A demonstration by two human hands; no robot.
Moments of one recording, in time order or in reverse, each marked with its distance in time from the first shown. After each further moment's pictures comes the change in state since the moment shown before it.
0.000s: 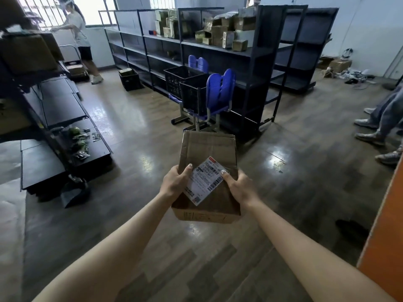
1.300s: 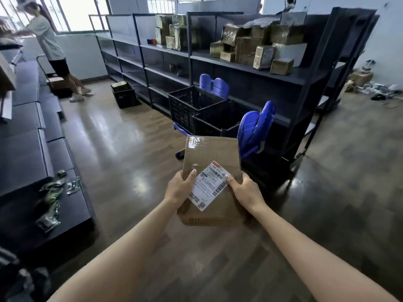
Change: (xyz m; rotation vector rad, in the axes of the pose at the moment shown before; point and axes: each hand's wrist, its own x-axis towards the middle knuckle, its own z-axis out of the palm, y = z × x) left_hand 0.706 0.053 -0.129 0.033 -0.007 -0.003; right_hand 0.657 -0.231 0.164 0.037 0.044 -0.031
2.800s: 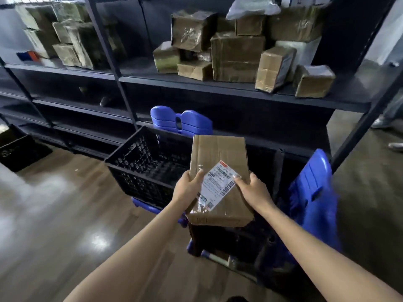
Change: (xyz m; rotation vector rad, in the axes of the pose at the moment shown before) left_hand 0.801 0.157 0.013 0.120 -0.386 0.102; right_hand 0.718 -0.144 0.089 0.056 0.327 0.367
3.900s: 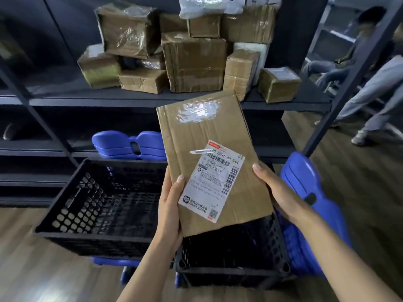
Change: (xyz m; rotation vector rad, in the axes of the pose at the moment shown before) left_hand 0.095 0.042 -0.023 -0.829 -0.427 0.202; right_hand 0.045 -0.069 -0.042 0.533 -0.014 -0.168
